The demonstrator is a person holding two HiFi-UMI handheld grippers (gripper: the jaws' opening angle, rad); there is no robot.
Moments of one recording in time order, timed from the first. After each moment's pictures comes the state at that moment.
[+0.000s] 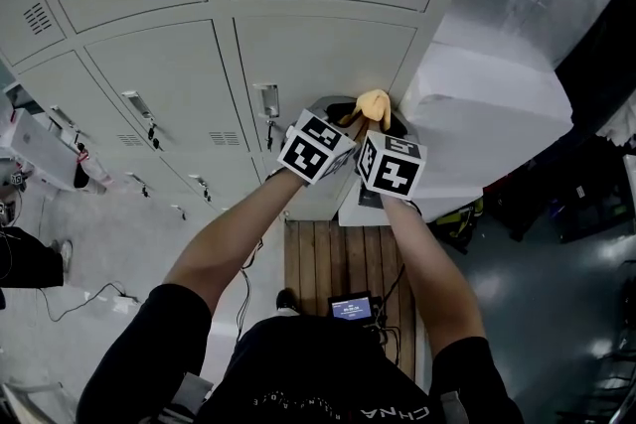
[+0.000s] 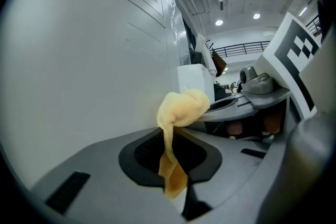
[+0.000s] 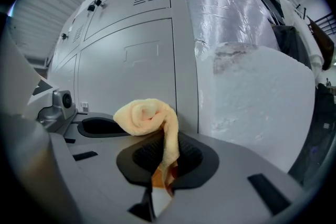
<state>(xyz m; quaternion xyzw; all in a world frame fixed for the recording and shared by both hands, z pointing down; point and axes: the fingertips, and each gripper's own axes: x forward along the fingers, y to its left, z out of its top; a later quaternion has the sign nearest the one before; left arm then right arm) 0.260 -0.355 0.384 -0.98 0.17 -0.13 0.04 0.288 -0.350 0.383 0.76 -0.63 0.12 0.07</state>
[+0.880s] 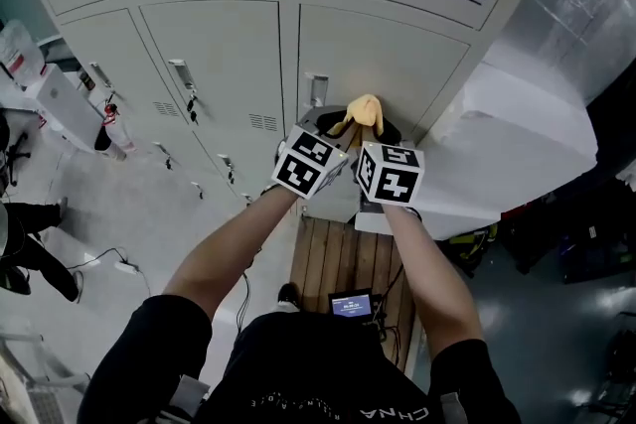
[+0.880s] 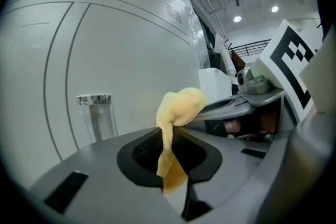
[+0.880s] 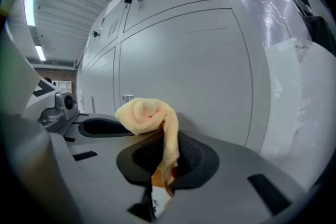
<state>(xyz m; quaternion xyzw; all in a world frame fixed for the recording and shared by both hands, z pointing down) 0.156 -0.364 0.397 -0.95 0.29 -0.12 0.01 0.184 -0.368 0.395 0.66 -0.74 0.10 0.09</state>
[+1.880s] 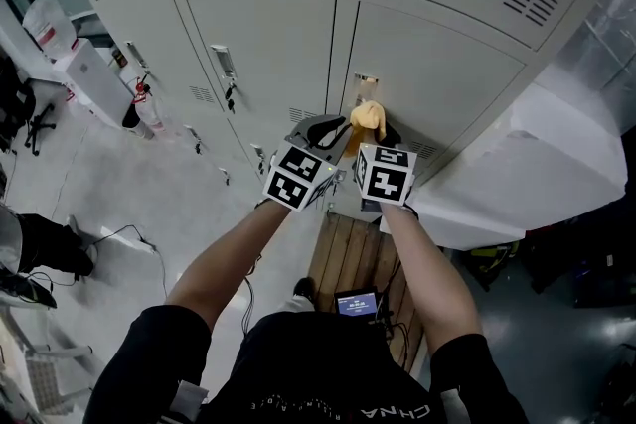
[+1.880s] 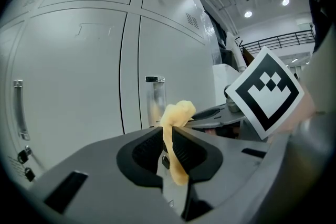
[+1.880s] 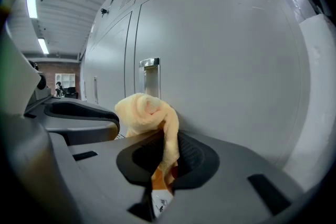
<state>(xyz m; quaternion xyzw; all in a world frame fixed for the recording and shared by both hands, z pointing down) 0.058 -0.374 0.424 -0.93 0.35 -0.12 0.00 0.116 -0.405 0.449 0.65 -0.75 0.11 0.12</state>
